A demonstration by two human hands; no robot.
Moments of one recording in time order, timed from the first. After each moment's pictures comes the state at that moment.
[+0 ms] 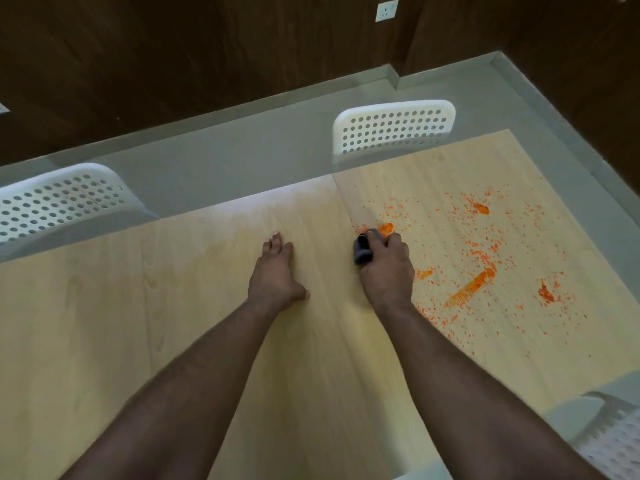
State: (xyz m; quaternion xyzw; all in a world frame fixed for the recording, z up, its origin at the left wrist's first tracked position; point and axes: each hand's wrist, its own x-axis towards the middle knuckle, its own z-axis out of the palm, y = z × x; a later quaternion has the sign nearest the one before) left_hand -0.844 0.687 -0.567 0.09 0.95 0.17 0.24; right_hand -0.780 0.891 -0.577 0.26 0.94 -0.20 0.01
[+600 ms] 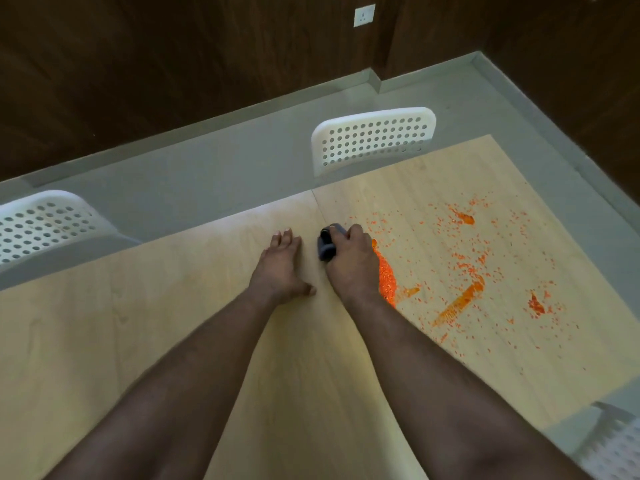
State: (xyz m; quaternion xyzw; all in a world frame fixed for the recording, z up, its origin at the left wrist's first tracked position) left_hand -0.897 0.744 -0.571 0.17 0.94 0.14 0.26; right_hand -0.841 0.889 -0.569 0.21 0.96 -0.20 0.03
